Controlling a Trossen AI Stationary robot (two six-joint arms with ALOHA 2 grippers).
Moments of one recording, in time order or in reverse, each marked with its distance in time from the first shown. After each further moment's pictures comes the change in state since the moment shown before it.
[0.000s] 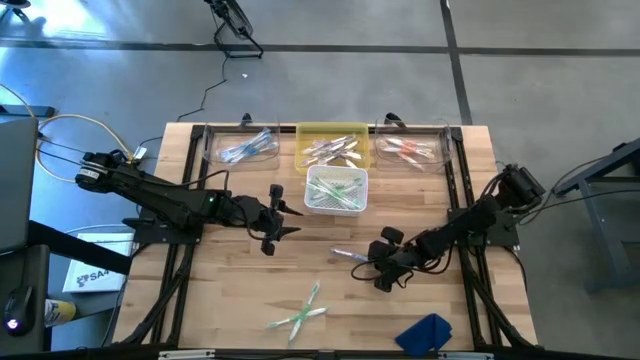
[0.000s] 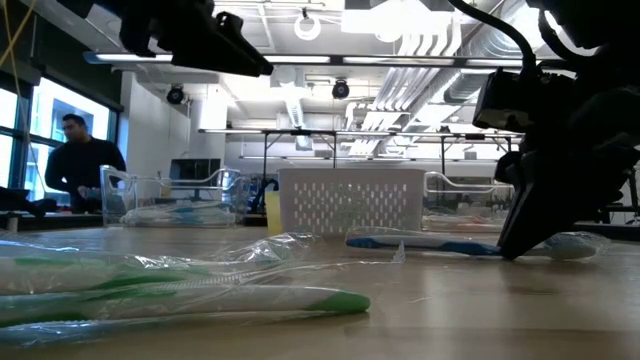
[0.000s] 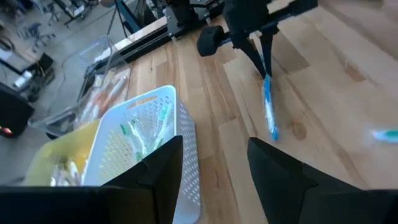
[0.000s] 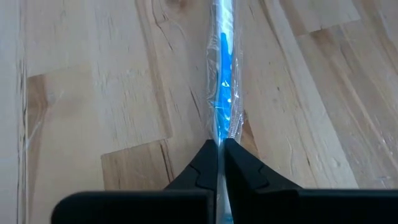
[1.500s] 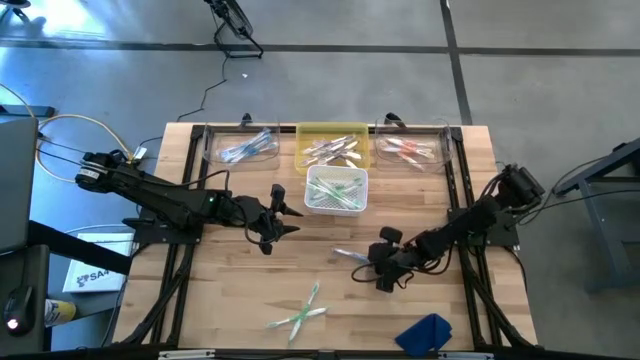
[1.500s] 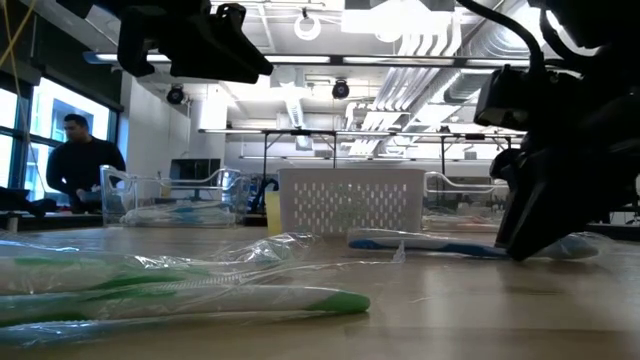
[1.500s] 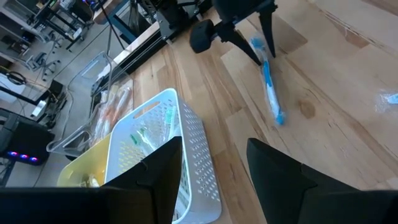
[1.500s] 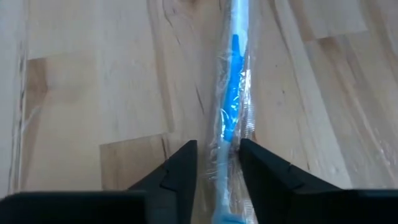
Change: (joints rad) left arm 0.000 0.000 0.000 -0.014 -0.001 0.187; right arm 0.002 -0.001 0.004 -0.022 0.008 -0.078
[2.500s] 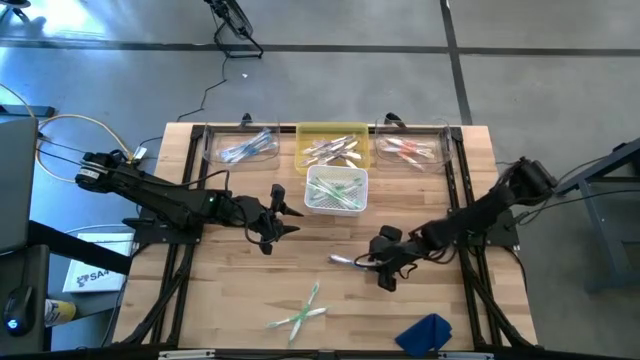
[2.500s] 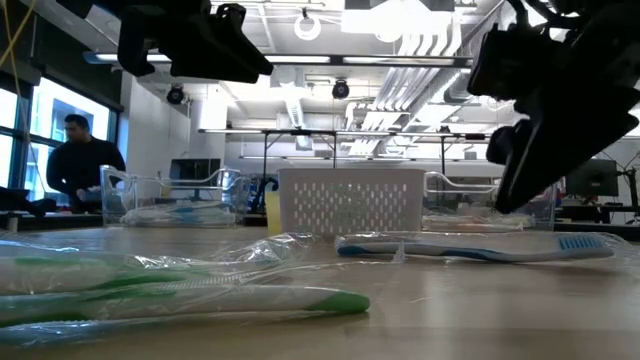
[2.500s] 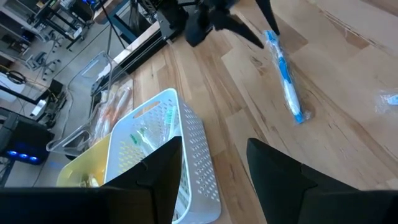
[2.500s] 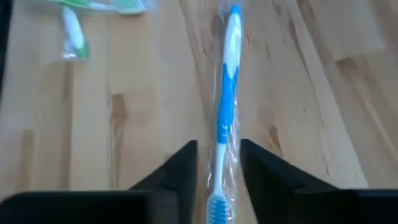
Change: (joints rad) left arm 0.000 0.000 0.000 0.001 0.000 -0.007; right arm -0.054 -0.155 -0.003 0.012 -0.170 0.029
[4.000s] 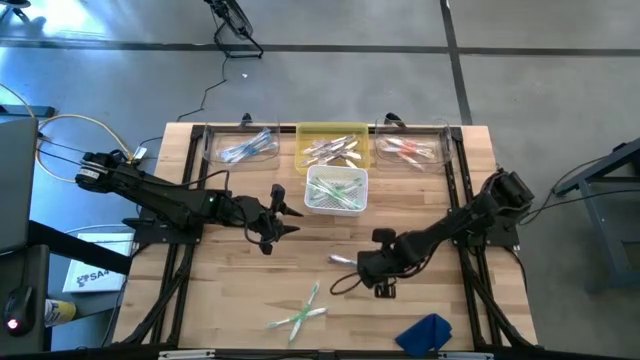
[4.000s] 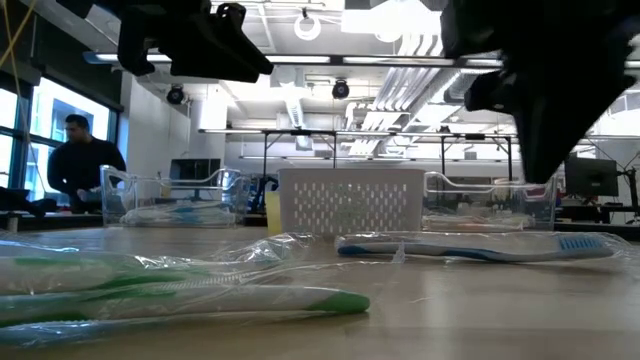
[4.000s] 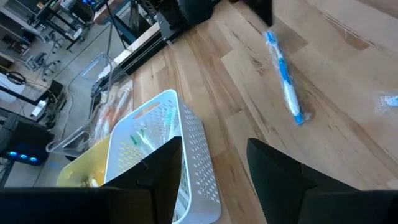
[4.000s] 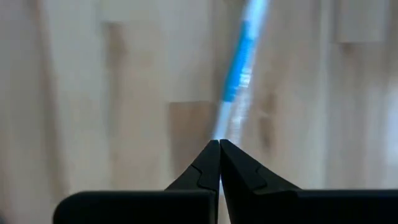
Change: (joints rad) left arm 0.000 -0.001 0.000 0.004 0.002 0.000; right arm 0.019 0.236 0.529 -0.769 -0.031 -0.142
